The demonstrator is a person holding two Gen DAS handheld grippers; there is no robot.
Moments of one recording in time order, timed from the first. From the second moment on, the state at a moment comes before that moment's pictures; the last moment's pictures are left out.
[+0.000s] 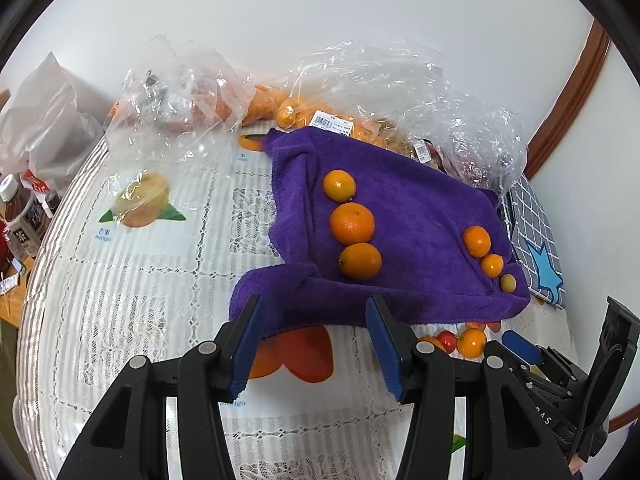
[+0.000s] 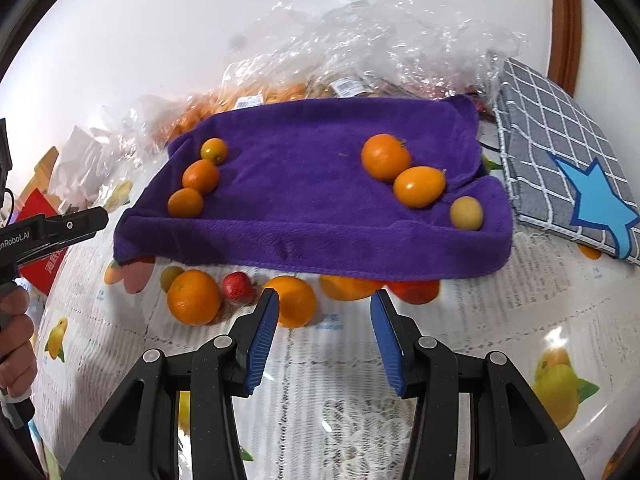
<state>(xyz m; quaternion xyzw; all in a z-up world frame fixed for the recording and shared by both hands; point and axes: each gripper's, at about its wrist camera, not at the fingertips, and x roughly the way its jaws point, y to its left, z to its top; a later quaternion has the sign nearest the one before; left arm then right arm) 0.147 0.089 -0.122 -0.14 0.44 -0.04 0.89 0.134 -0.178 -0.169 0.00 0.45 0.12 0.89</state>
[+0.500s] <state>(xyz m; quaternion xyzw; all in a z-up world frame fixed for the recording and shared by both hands) 0.149 0.094 -0.128 -0.14 0.45 -0.04 0.88 0.149 -0.159 -0.190 -0.01 0.47 0.13 0.87</state>
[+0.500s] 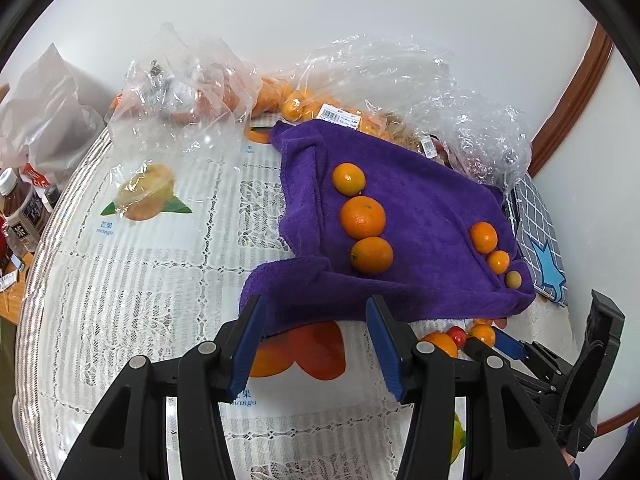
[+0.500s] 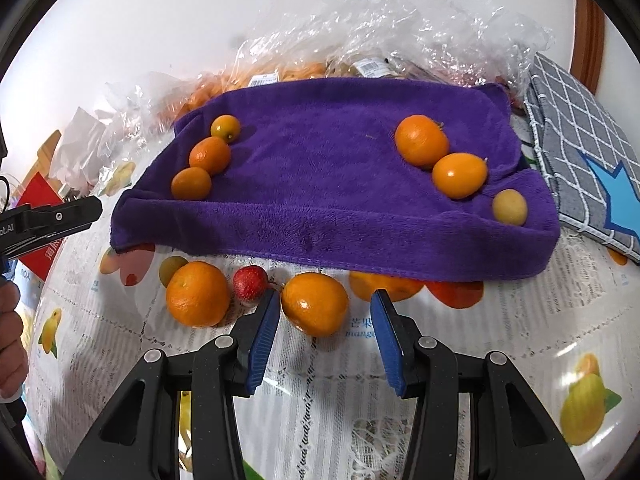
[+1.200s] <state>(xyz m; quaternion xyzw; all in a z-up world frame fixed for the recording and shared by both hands) 0.160 0.038 -0.153 -0.13 0.48 -0.10 0.86 0.134 -0.197 -0.168 0.00 0.44 0.11 0.89</state>
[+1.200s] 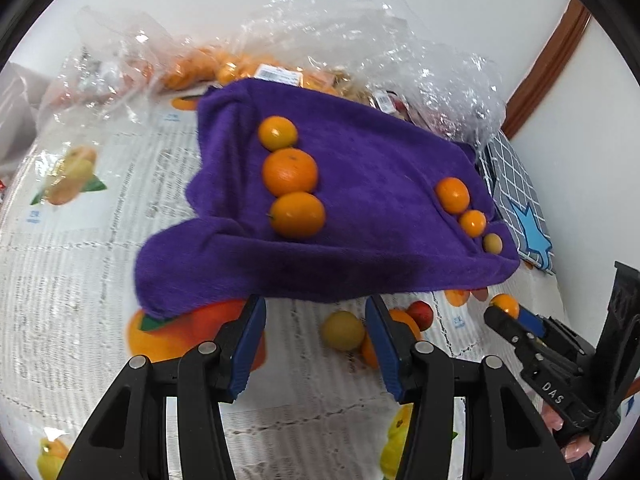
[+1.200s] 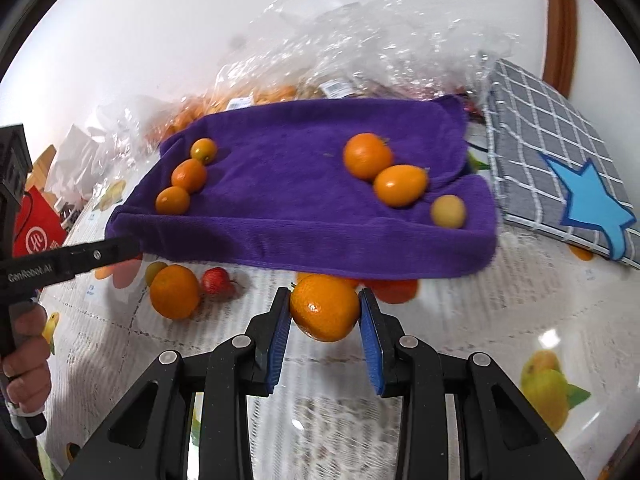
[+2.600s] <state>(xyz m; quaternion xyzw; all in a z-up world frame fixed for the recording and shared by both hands) 0.155 0.028 -0.170 -0.10 0.48 -0.10 0.86 0.128 -0.210 -0.168 -0.01 0.44 0.10 0.89</state>
